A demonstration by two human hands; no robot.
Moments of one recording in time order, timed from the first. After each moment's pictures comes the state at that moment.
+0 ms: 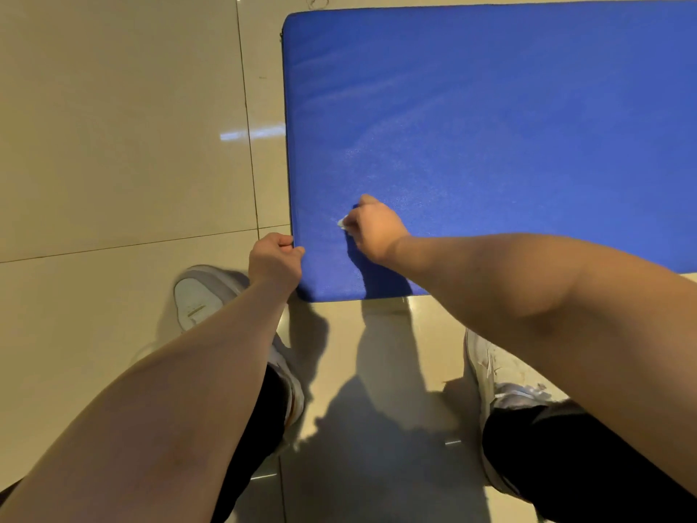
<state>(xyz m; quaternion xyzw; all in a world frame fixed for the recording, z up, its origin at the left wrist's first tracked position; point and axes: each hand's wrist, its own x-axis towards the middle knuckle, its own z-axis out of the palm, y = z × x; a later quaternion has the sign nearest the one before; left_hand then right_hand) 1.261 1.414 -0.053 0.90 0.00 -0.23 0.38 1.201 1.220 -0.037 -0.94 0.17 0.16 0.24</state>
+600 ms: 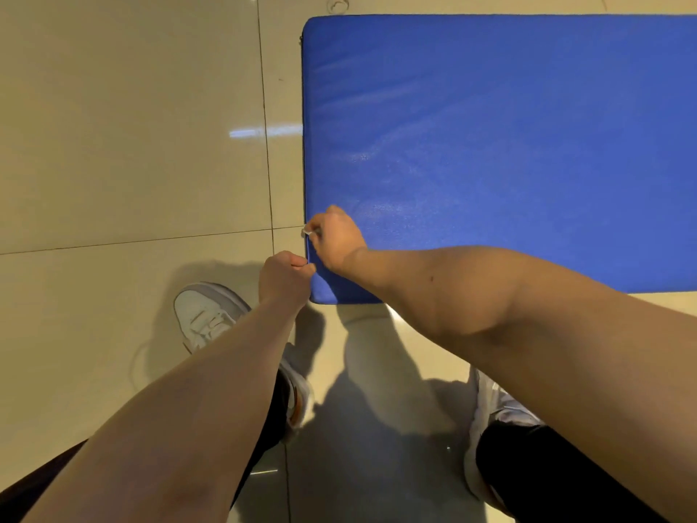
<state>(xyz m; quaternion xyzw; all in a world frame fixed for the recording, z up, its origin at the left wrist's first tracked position) 1.249 1.432 -0.055 0.91 0.02 -0.27 0.32 1.241 1.298 -0.038 -0.93 0.16 0.12 0.30</state>
